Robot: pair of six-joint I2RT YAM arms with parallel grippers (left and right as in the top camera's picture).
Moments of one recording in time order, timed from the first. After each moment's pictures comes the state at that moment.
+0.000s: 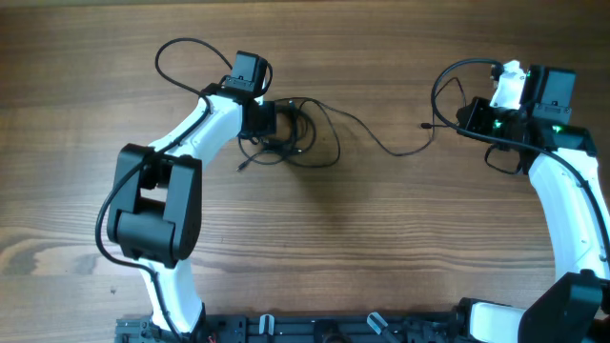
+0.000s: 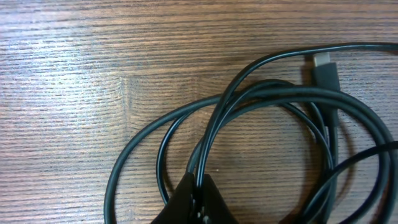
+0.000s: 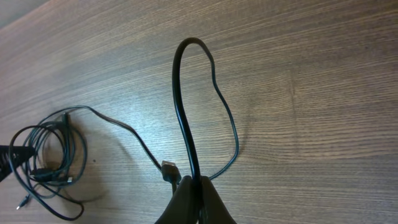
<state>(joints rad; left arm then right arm) -0.28 2.03 1.37 -0.56 -0.02 -0.26 -0.17 1.47 1.08 -0.57 -0.36 0.16</state>
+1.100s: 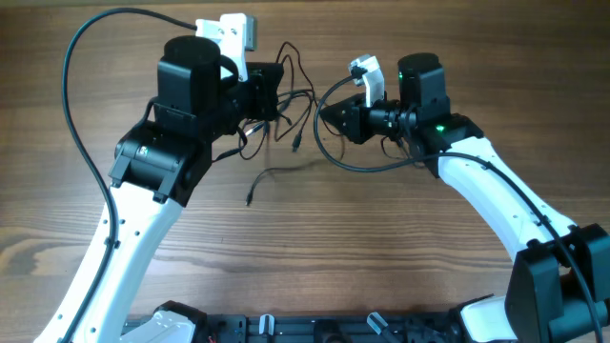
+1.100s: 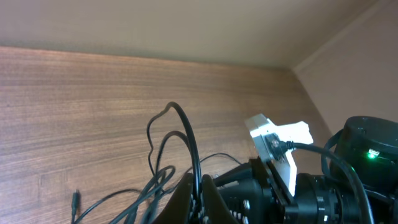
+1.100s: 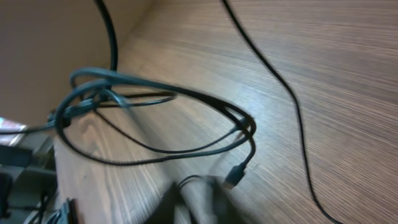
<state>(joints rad) -0.36 1.31 1.36 -0.53 0.23 -0.39 0.32 1.61 1.08 -0.13 -0.73 0.20</state>
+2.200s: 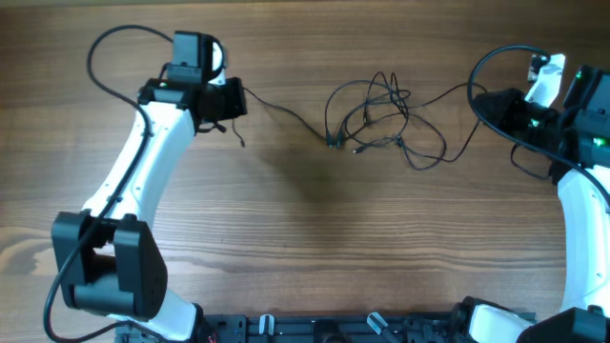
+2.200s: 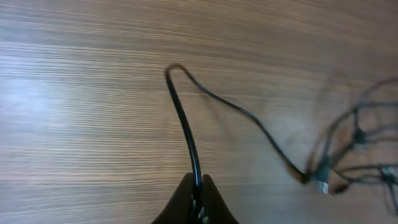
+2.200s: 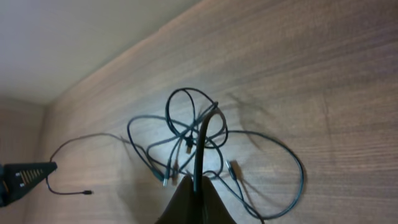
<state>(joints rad) -0.16 1.73 1.36 -0.67 0.14 -0.29 -0.30 1.37 1.13 -0.61 -0.61 0.24</state>
